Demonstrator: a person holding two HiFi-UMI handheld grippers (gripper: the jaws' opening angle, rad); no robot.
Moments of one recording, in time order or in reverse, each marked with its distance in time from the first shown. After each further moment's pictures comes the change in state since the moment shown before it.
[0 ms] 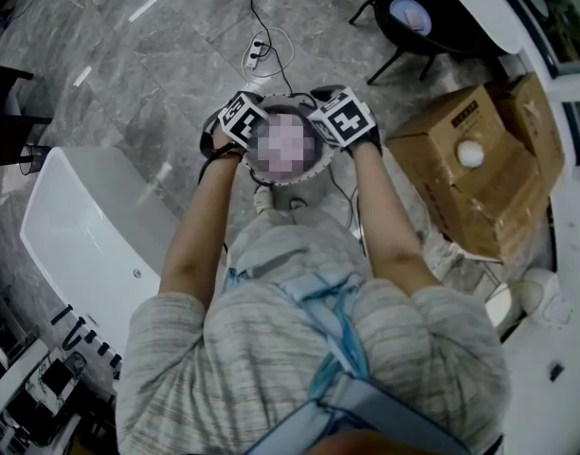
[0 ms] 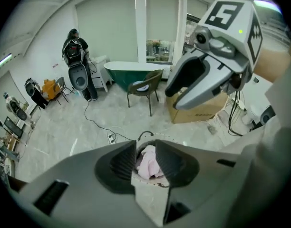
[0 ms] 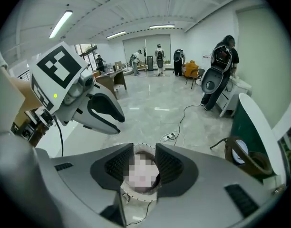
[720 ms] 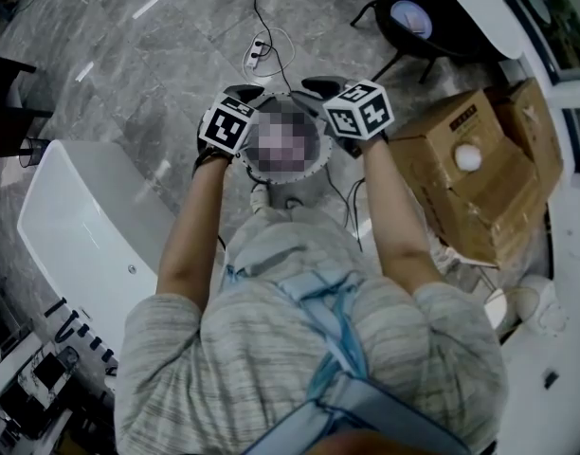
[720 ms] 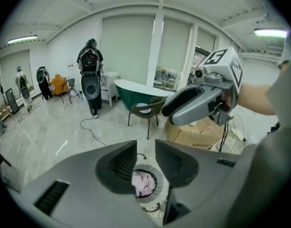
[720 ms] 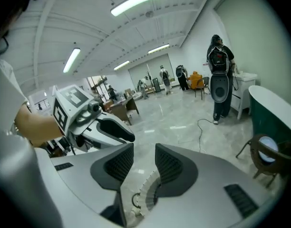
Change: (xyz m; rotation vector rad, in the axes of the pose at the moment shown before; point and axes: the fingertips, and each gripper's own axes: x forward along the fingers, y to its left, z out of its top) left arm -0.048 -0.001 0.040 -0.157 -0.285 -0.020; right arm -0.038 0.011 0.044 0.138 -0.301 0.249
